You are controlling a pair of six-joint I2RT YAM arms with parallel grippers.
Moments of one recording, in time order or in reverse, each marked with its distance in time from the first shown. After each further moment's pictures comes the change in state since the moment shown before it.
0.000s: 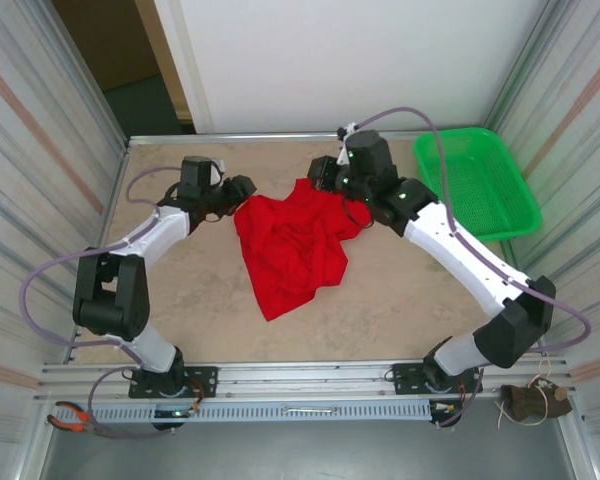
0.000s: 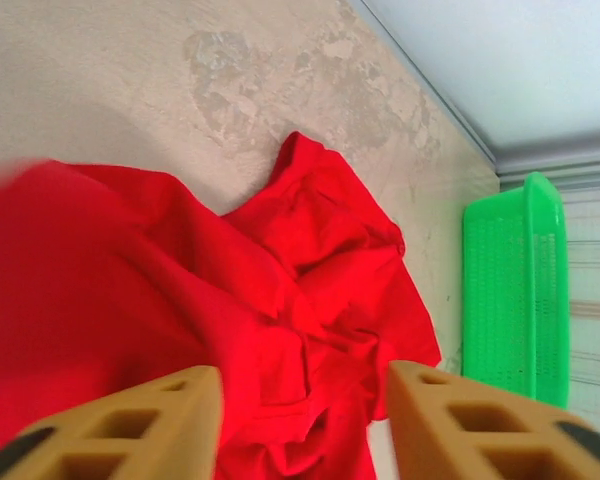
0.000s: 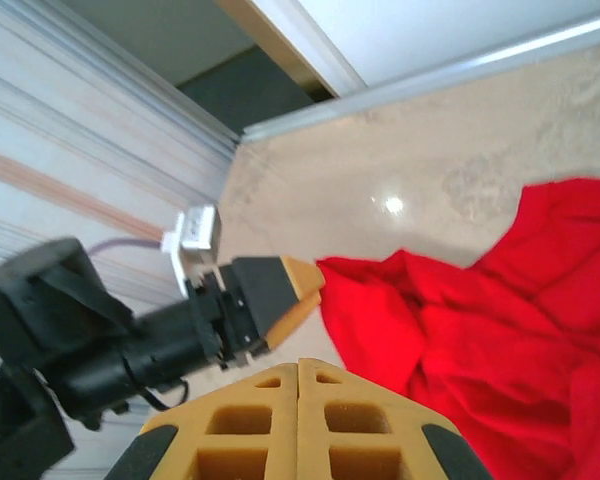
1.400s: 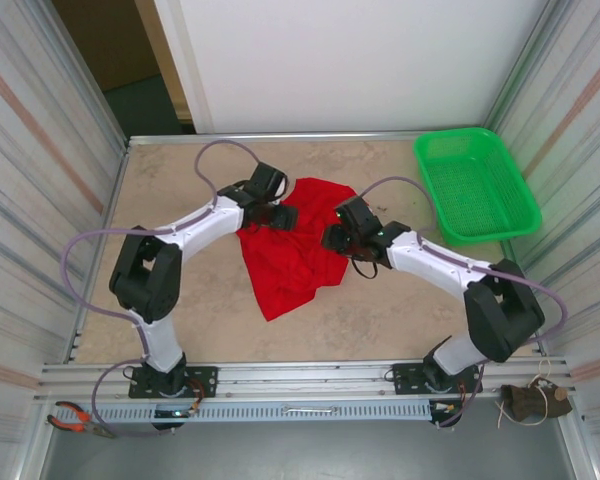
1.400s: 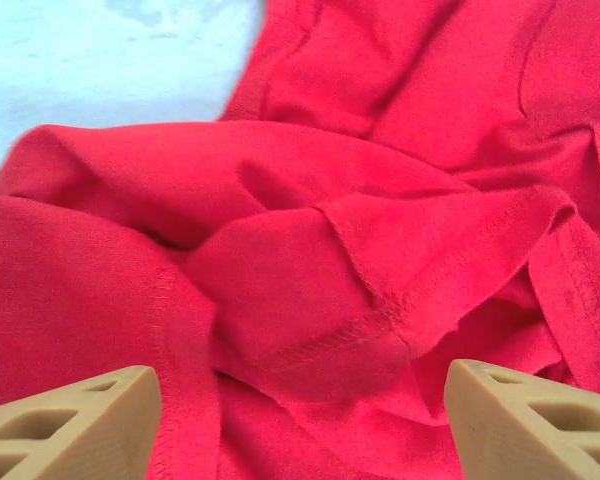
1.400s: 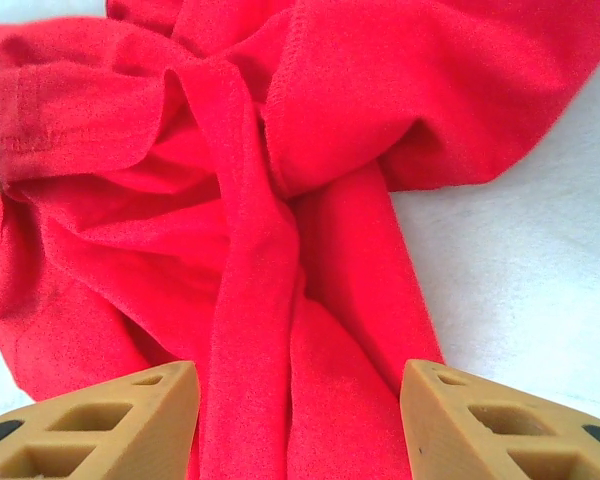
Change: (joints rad) left arm -0.338 0.218 0.266 -0.394 -0.485 0.603; right arm 0.006 0.024 -0.524 0.034 0.135 0.105
